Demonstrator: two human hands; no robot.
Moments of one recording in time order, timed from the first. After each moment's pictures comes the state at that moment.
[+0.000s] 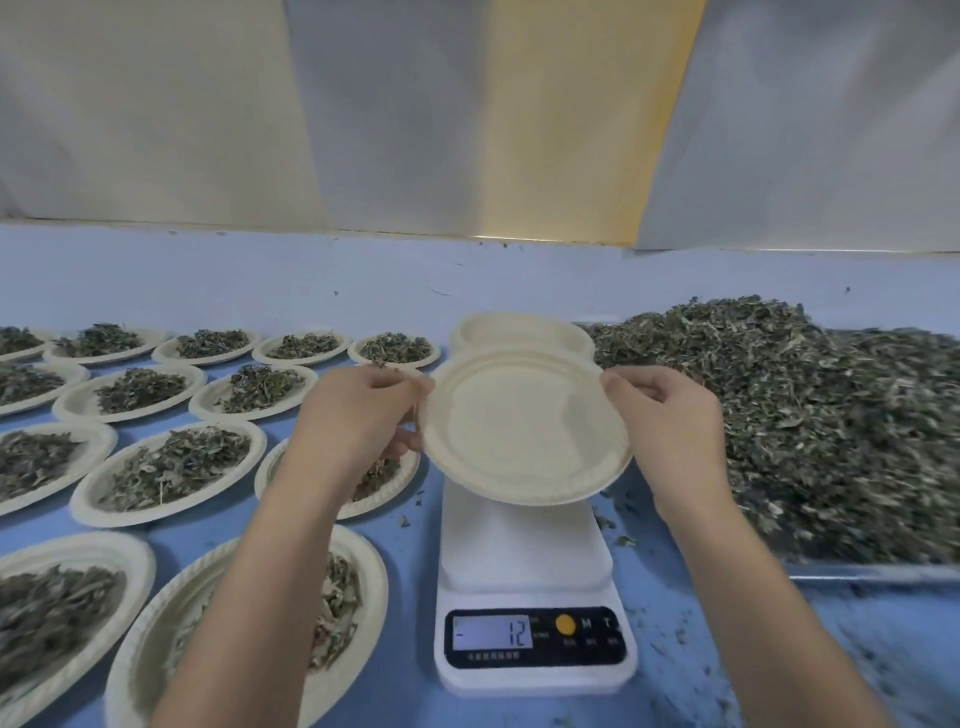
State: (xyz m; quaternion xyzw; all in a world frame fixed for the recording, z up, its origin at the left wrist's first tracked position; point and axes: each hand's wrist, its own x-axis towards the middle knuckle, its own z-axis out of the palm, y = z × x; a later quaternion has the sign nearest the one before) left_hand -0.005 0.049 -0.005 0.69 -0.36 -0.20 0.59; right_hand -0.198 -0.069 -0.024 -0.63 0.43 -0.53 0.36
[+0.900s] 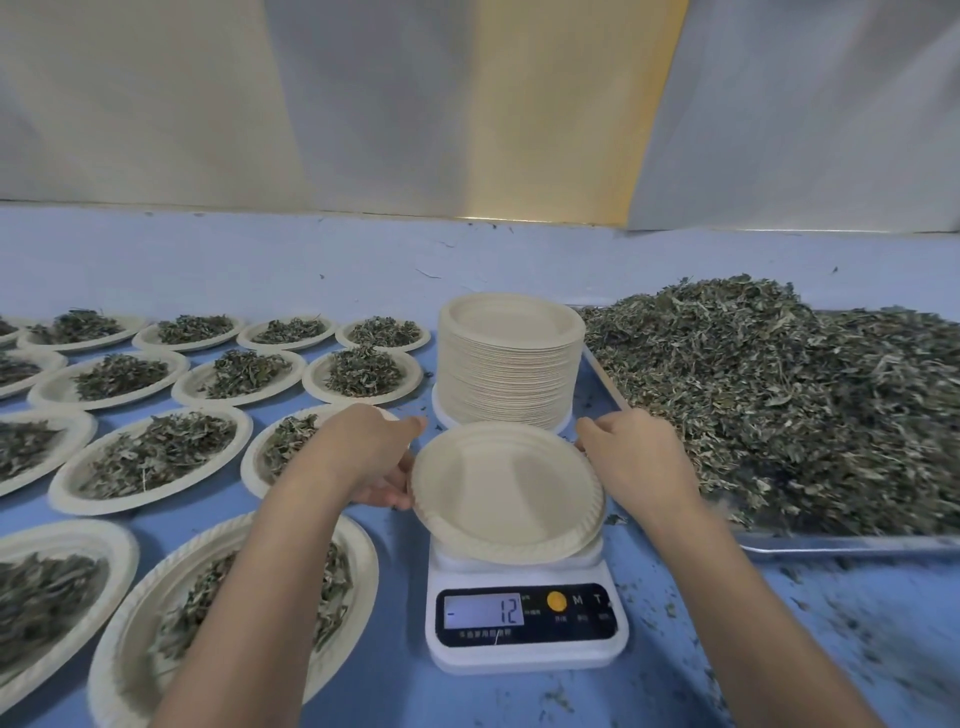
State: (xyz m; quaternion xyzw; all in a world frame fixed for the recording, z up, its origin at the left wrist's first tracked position) left_hand -0.006 0.037 -0.028 0.81 -0.30 -0.32 0.39; right_hand -0.198 -0.077 -0.059 -0.77 0.53 -0.30 0.18
